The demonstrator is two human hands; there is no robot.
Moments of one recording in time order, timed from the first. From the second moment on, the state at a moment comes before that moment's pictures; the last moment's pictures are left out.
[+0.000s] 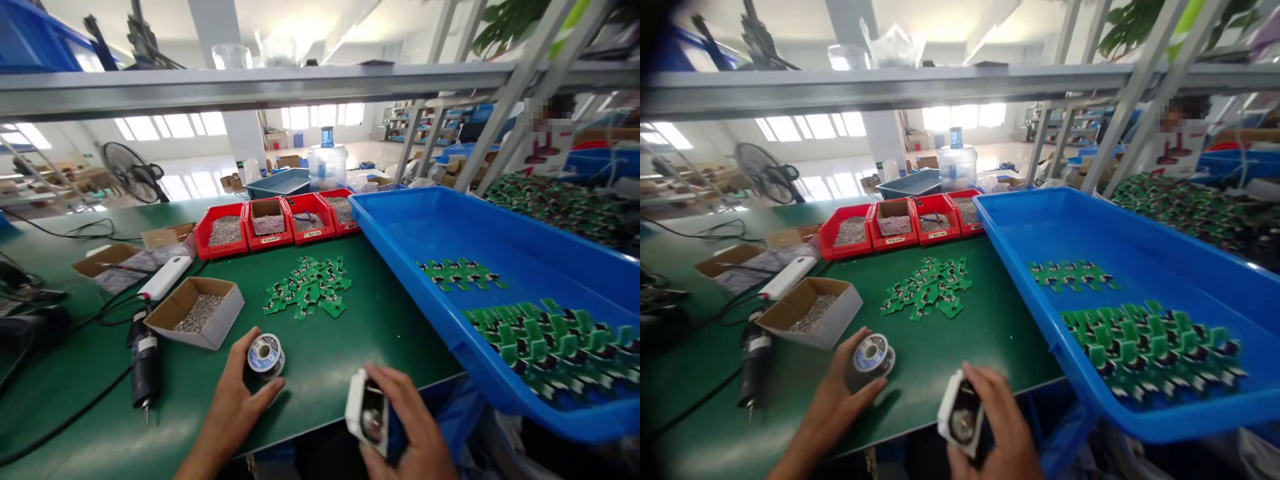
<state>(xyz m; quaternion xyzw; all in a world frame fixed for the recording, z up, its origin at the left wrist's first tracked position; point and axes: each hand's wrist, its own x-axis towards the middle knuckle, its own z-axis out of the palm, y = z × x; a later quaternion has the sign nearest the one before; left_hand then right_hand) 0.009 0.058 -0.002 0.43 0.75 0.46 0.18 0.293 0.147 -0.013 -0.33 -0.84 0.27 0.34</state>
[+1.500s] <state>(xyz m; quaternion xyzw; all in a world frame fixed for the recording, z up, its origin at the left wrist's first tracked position) -0.036 0.071 0.010 0.35 0.56 0.63 0.40 0.118 0.152 0.052 -0.35 -0.82 0.33 0.31</state>
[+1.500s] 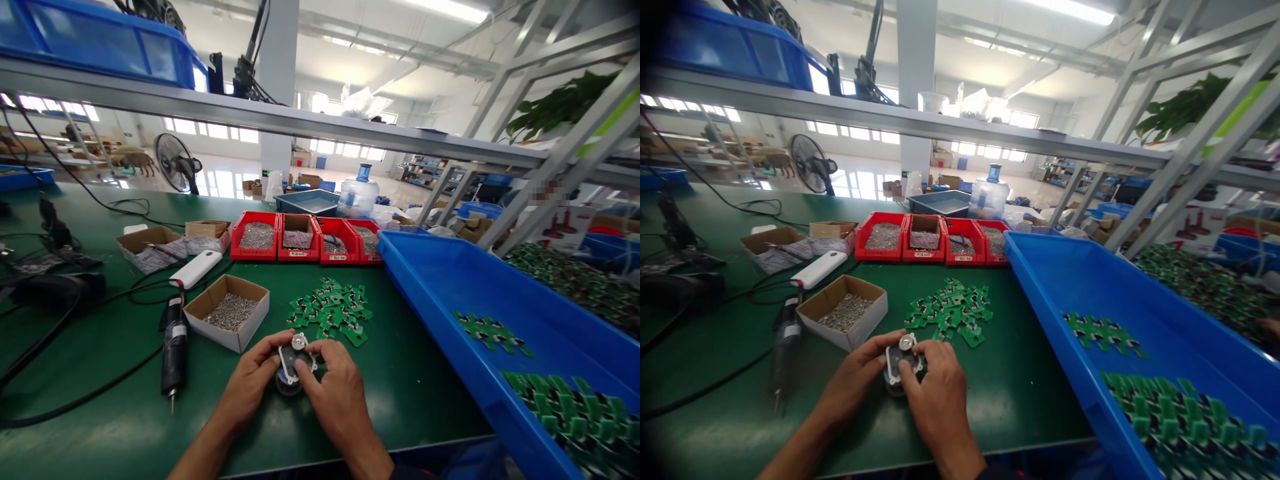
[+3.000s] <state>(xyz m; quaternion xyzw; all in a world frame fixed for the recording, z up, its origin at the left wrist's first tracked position) -0.020 0.045 0.079 0.47 0.70 0.51 0.15 0.142 0.165 0.062 -0.27 -0.78 0.47 0.31</state>
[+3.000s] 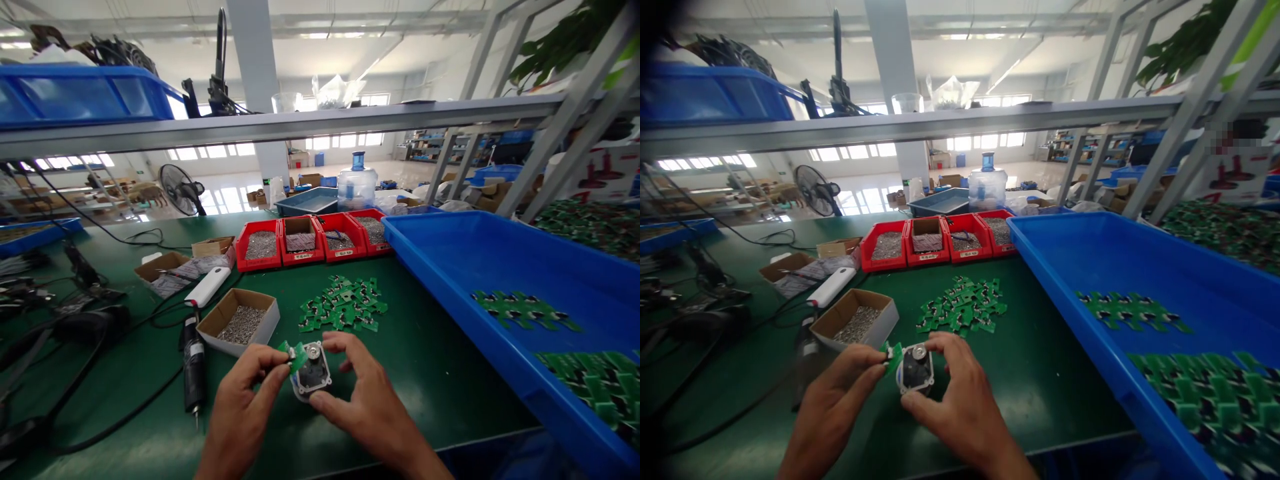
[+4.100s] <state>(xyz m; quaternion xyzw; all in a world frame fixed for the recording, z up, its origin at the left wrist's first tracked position) -0.022 0.068 0.069 0.46 0.75 0.35 0.32 0.113 0.217 0.052 -0.13 -0.86 0.47 0.14</state>
